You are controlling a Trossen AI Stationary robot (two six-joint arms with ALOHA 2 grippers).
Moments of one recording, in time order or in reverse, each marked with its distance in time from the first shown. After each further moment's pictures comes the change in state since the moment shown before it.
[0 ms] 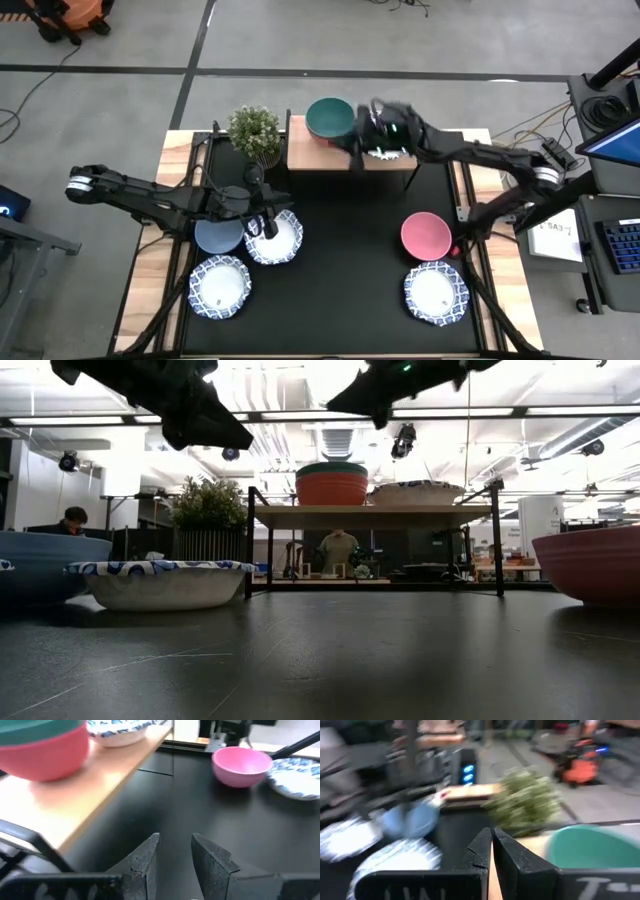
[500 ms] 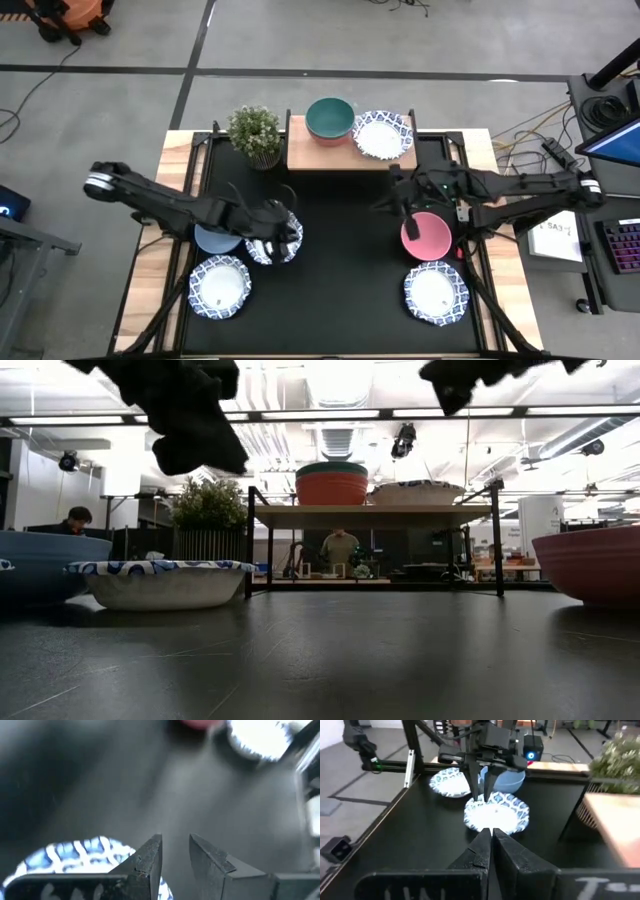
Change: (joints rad) left arm -0.123 0.247 0.161 -0.218 0.211 -0.411; right arm 0.327 -0.472 -0.480 -0.072 0.008 0.030
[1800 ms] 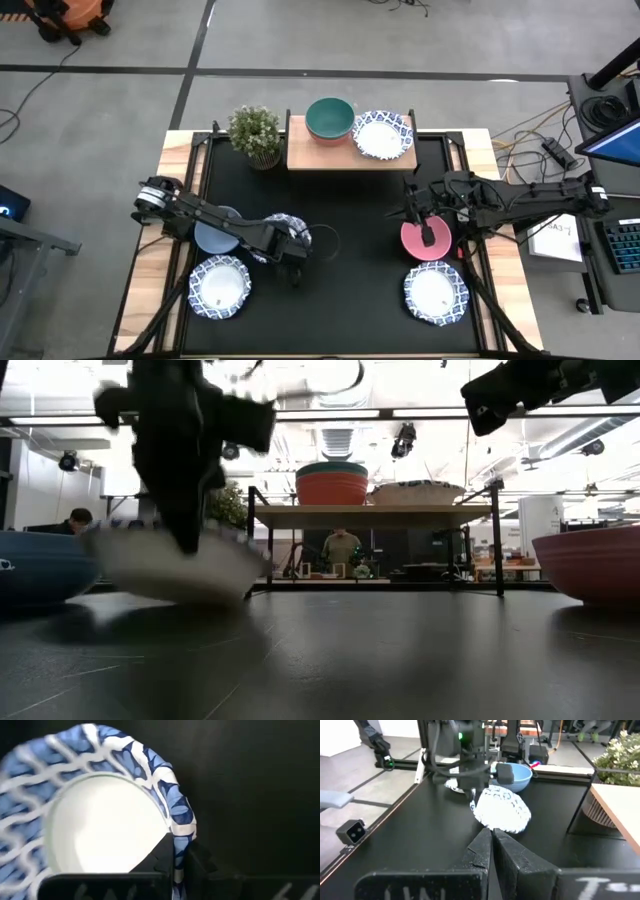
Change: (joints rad) left arm -0.077 0.478 0.442 -0.611 0.127 0.111; right arm 0.016 -0.225 -0.233 0.073 -0.020 -0.010
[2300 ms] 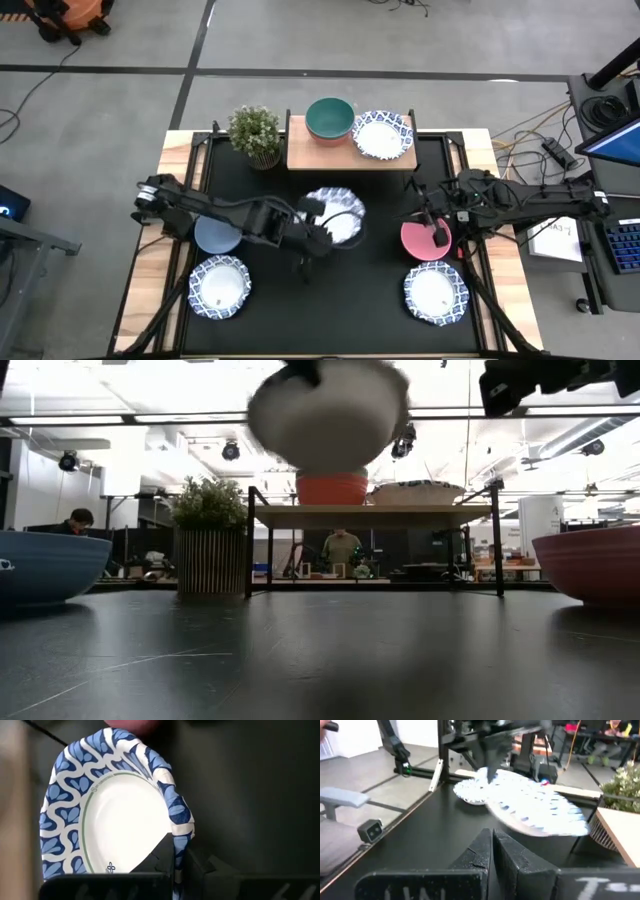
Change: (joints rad) left arm 0.026 -0.003 0.472 -0.072 -0.230 0.621; right arm 0.000 -0.120 0.001 -0.056 -0.068 -0.062
